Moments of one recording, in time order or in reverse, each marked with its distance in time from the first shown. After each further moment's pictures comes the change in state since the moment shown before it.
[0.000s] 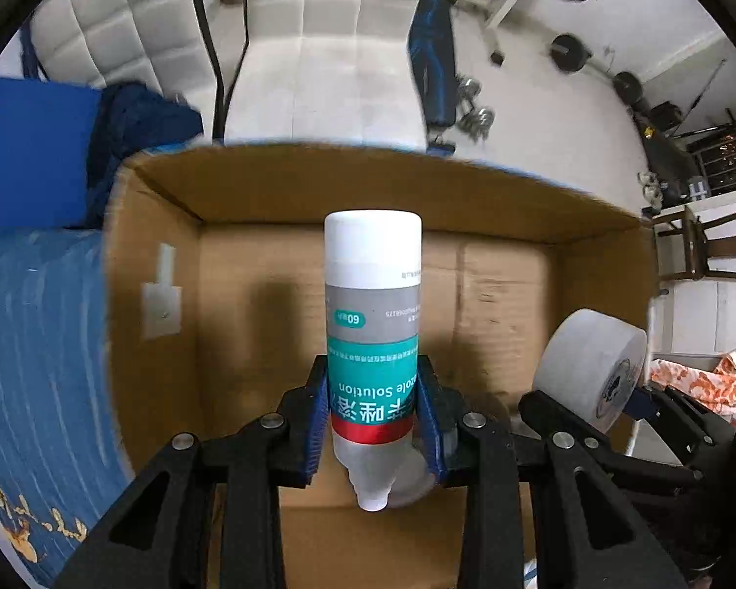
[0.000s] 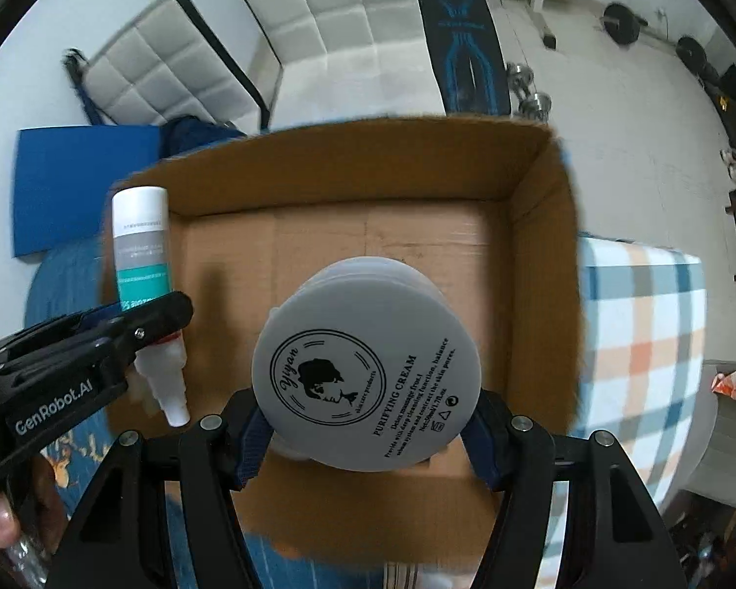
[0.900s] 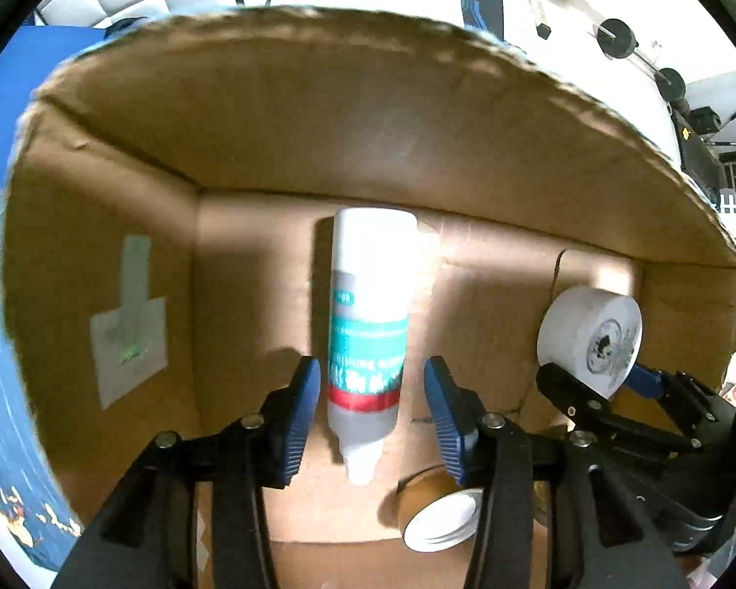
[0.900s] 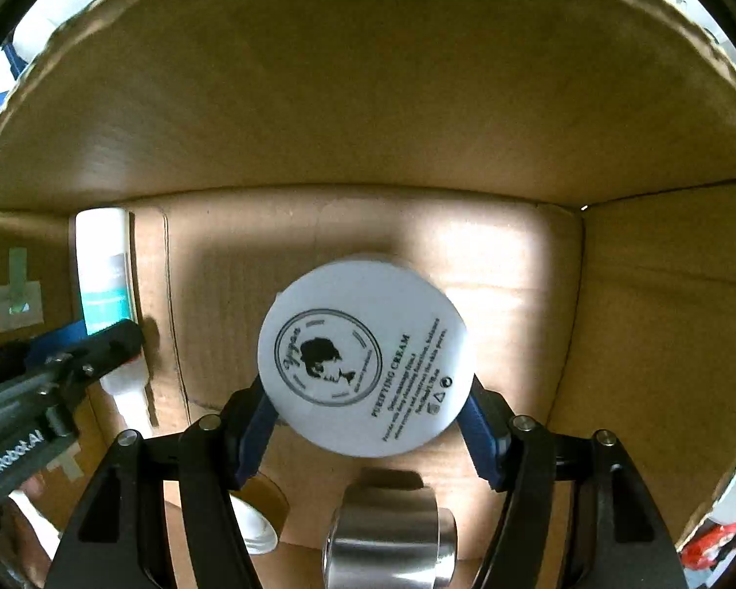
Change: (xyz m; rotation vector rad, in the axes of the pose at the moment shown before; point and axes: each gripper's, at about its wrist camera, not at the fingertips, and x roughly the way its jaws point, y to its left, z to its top) left arm 0.043 0.015 0.000 -0.080 0.117 0.029; right arm 0.106 0.005 0.061 -0.024 0.186 -0.106
